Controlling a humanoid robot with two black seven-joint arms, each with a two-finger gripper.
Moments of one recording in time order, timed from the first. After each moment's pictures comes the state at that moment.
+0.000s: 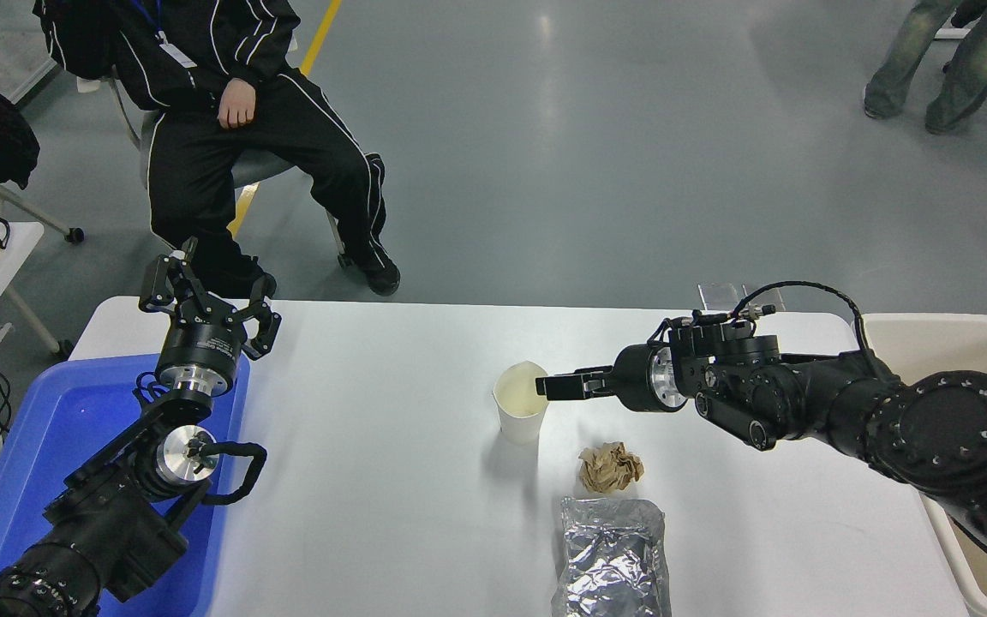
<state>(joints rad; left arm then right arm) -0.53 0.22 -1.06 -0.60 0.23 -0.31 -0.59 1.15 0.00 -0.66 0.43 -0.77 0.09 0.51</state>
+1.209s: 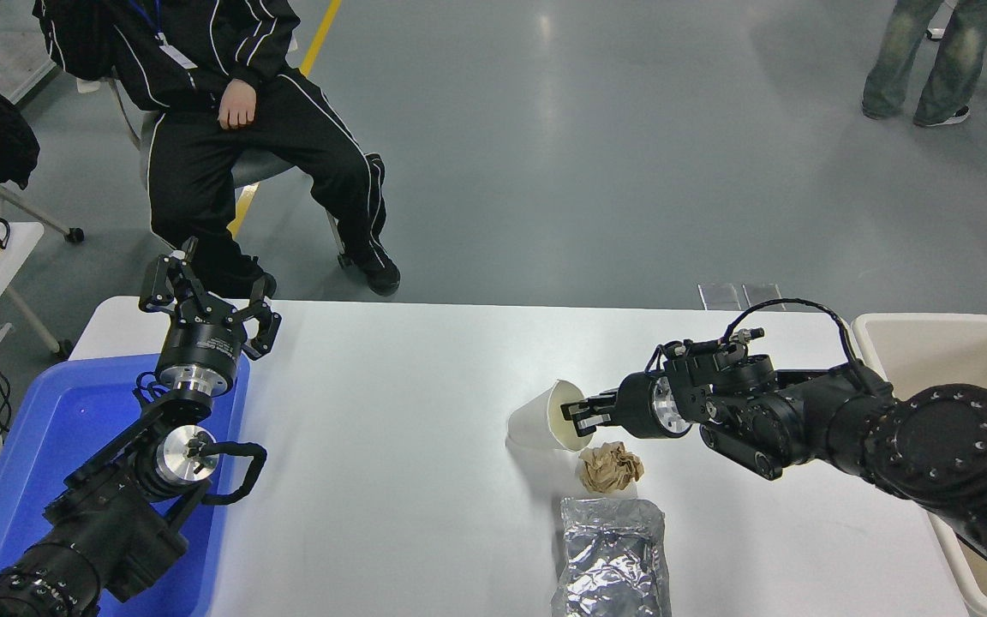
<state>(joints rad) -0.53 0.22 -1.06 -0.60 0.23 -0.31 -0.59 1.13 0.00 -0.69 0.45 -0.94 0.02 0.51</state>
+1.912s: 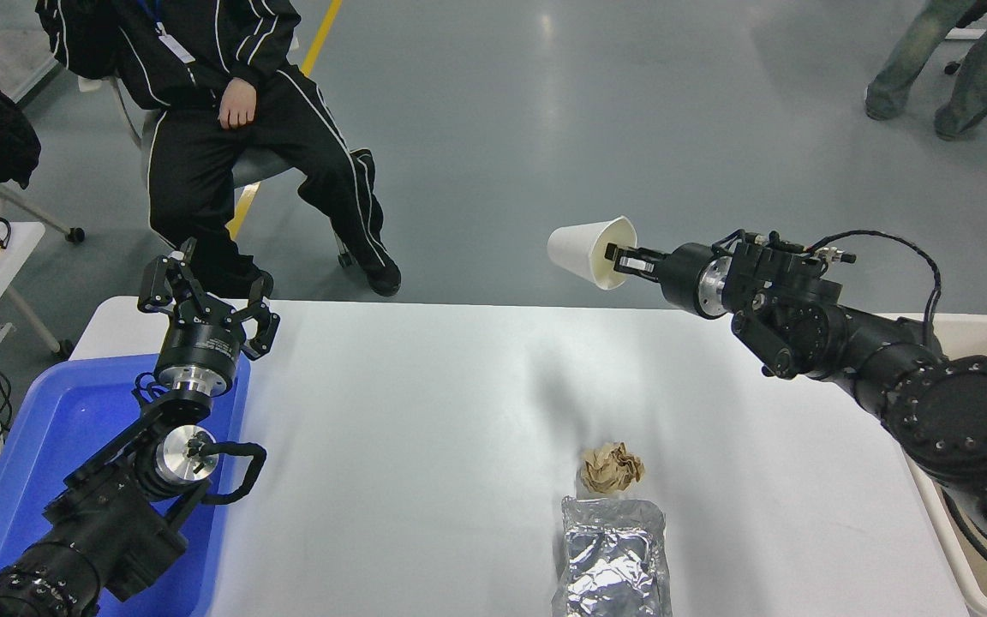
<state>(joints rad) -0.53 0.22 -1.06 -0.60 0.23 -0.31 -0.59 1.15 -0.07 -0.58 0.11 -0.46 0.03 0.51</state>
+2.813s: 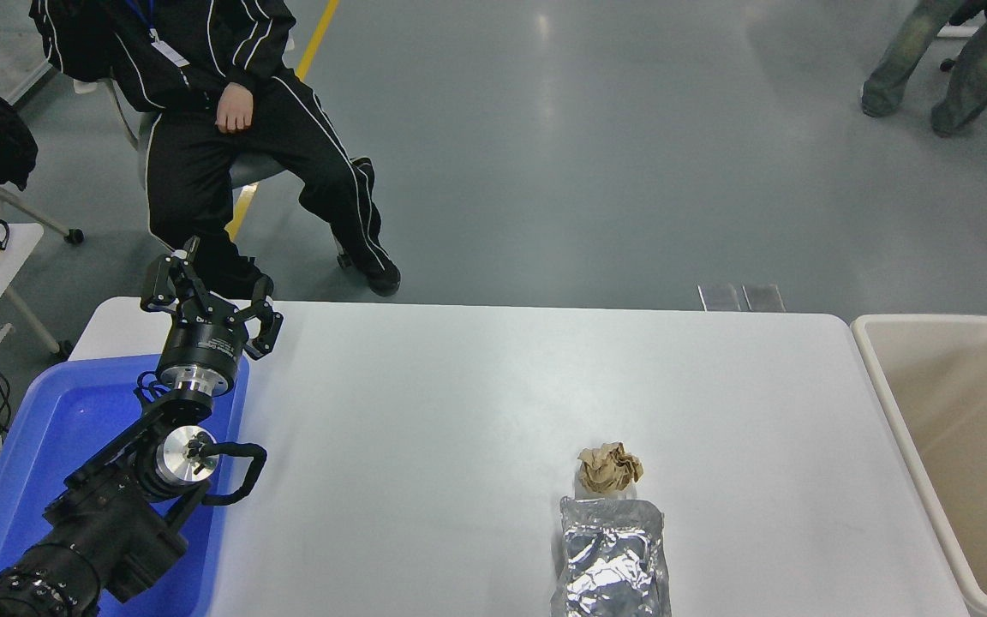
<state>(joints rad) -0.53 0.22 -1.06 -0.60 0.23 -0.31 -0.59 0.77 -0.53 -0.36 -0.06 -0.25 0.03 0.07</state>
